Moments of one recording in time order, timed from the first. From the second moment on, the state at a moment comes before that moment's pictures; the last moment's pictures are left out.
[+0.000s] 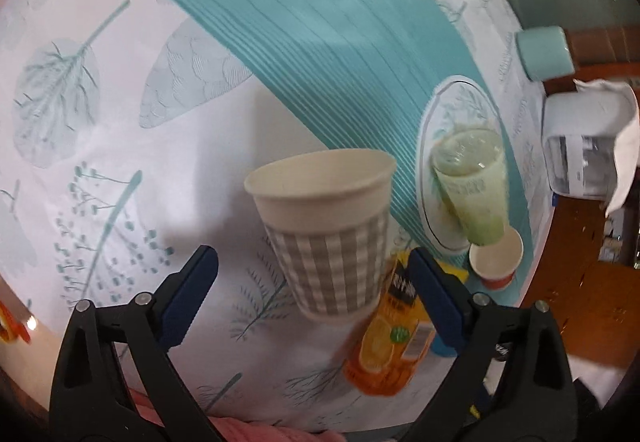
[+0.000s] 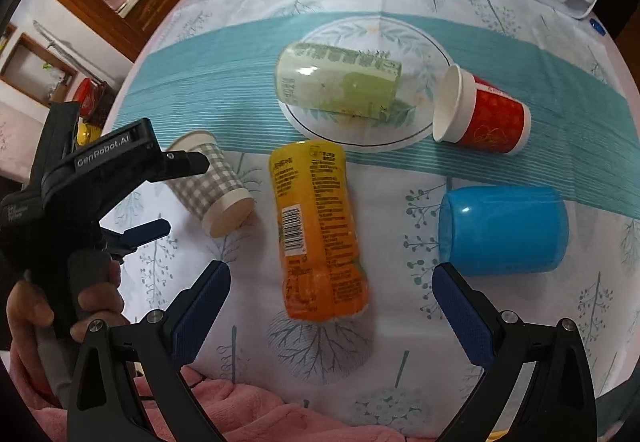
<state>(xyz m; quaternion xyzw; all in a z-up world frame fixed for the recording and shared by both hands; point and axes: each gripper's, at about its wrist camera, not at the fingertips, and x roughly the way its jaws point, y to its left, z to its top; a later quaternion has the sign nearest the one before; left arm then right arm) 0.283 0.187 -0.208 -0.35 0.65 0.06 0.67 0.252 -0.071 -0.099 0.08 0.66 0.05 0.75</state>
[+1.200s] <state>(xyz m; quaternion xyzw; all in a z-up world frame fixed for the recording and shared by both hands) 0.223 0.151 -0.141 -0.30 0.63 0.02 0.72 0.164 -0.120 -0.063 0.15 0.62 0.02 0.77</state>
